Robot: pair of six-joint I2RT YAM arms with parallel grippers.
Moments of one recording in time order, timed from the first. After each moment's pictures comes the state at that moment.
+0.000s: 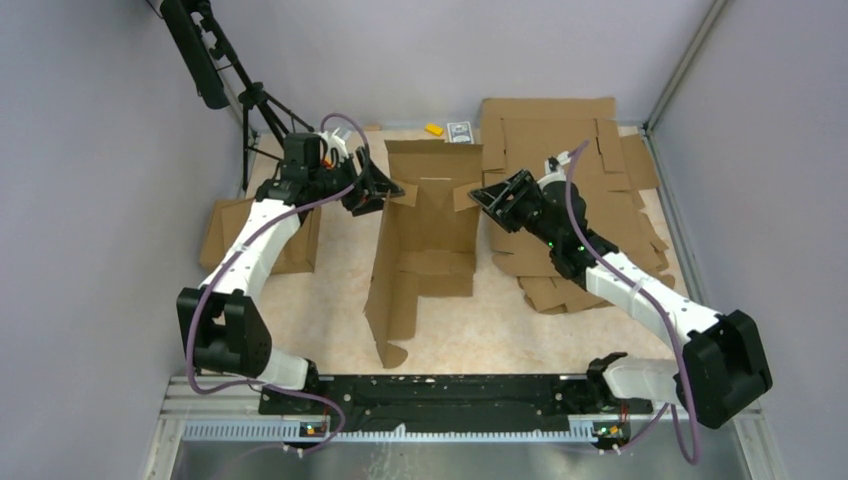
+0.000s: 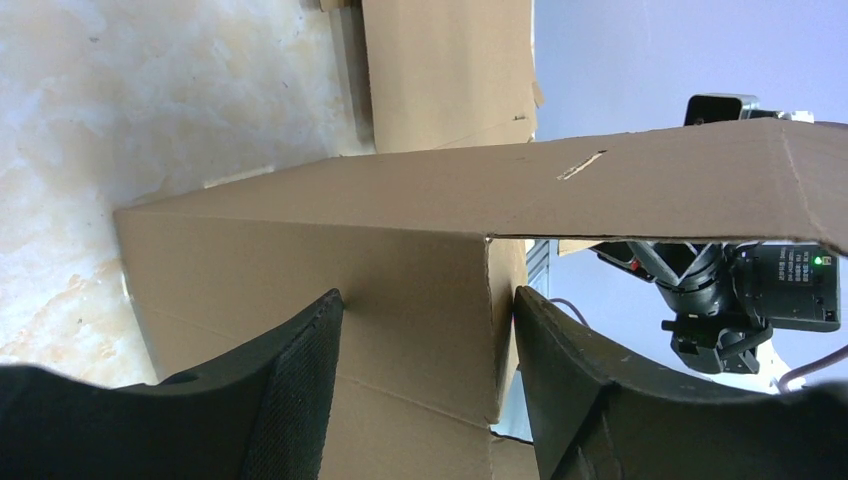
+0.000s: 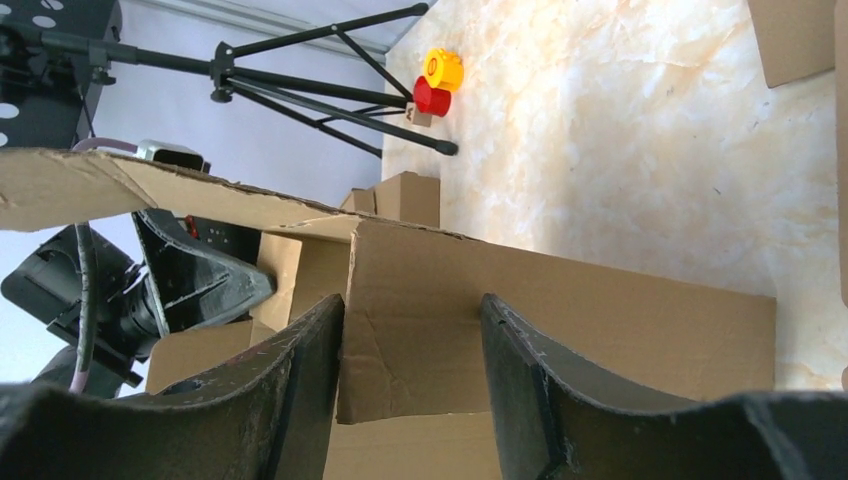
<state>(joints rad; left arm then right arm) -0.15 1.47 1.27 -0.45 0.77 -0.70 0.53 1.22 0.82 0.18 -0.08 1.12</state>
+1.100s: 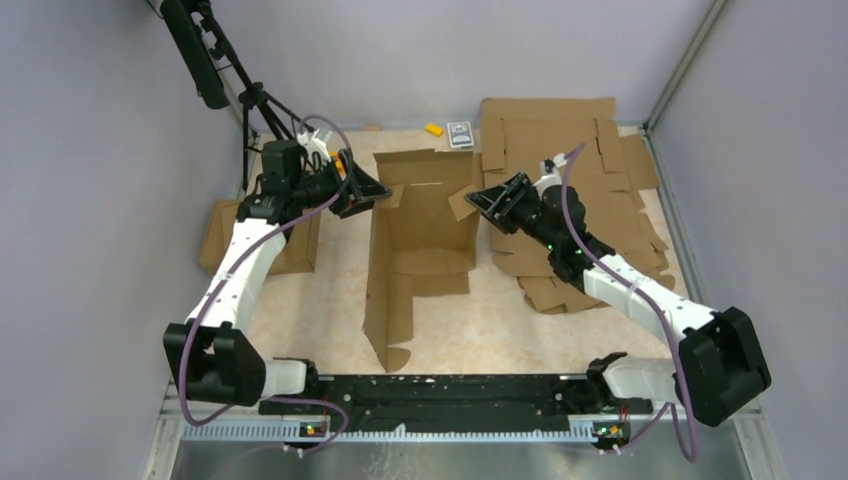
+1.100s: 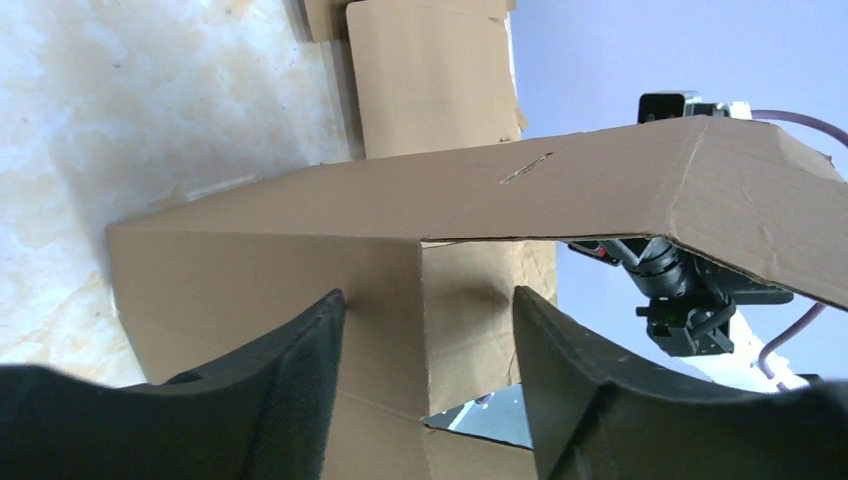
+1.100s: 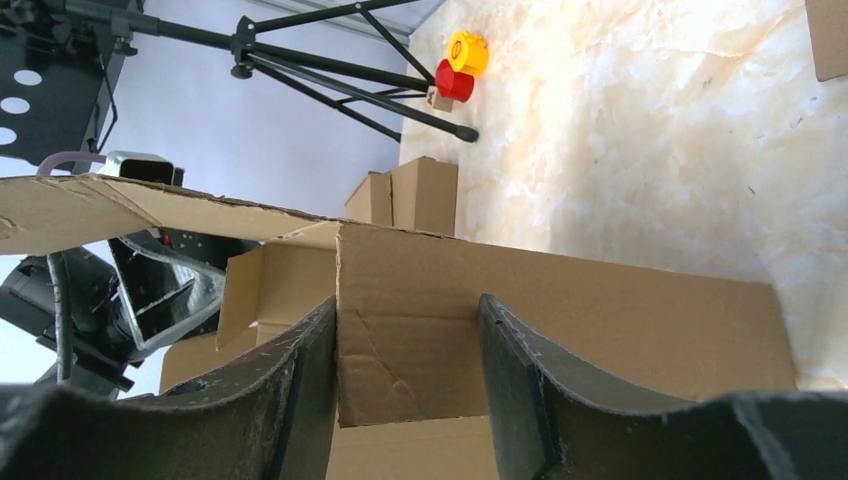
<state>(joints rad) -0.10 1.32 1.18 -0.40 0.77 -0.71 0.53 1.23 0.77 0.28 -0.13 1.12</state>
